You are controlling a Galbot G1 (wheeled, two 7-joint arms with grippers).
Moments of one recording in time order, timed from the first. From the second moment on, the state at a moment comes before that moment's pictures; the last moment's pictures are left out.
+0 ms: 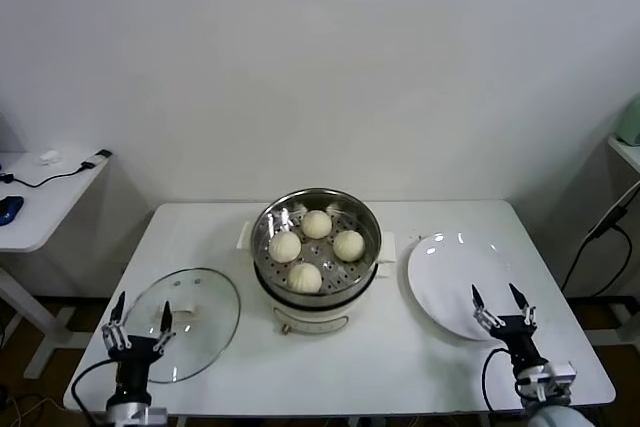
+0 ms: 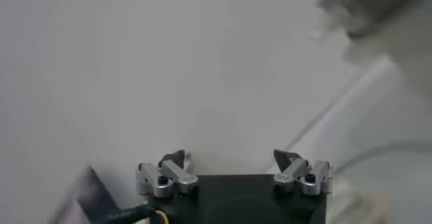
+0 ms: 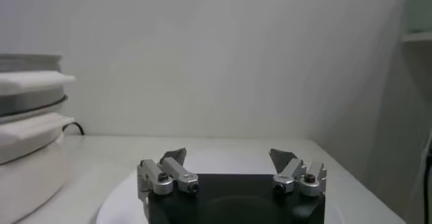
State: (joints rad) left arm 1.62 -1.37 -0.67 -1.77 0.71 -0.17 -0.40; right arm -1.47 1.15 0.63 1.62 0.43 0.21 -0.09
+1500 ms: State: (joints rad) left arm 1.40 -1.37 -0.65 -1.43 1.37 0.03 -0.46; right arm -1.58 1.22 0.67 1.63 0.37 0.26 -0.08
